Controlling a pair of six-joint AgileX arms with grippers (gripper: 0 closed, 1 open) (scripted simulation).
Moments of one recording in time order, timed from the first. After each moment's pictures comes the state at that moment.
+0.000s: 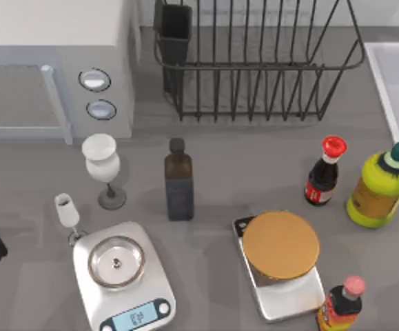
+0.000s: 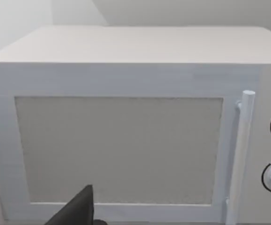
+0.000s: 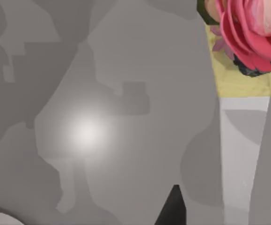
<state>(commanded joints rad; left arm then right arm) 0.00 0.00 0.00 0.00 0.00 0.00 -0.53 1.37 0.95 -1.14 -0.02 -0.86</state>
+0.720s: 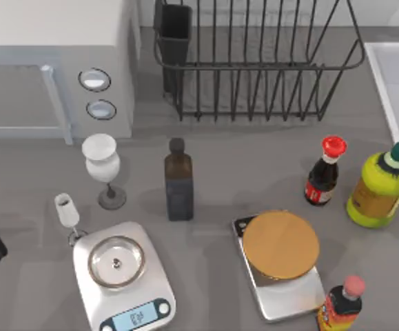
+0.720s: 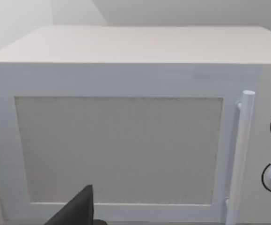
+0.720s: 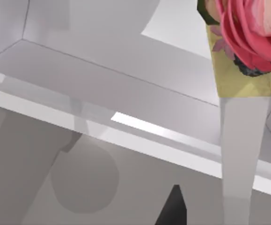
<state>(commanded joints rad) 0.00 0.00 0.00 0.00 0.00 0.00 -0.38 2.06 1.85 -1.45 -0.01 -0.70</state>
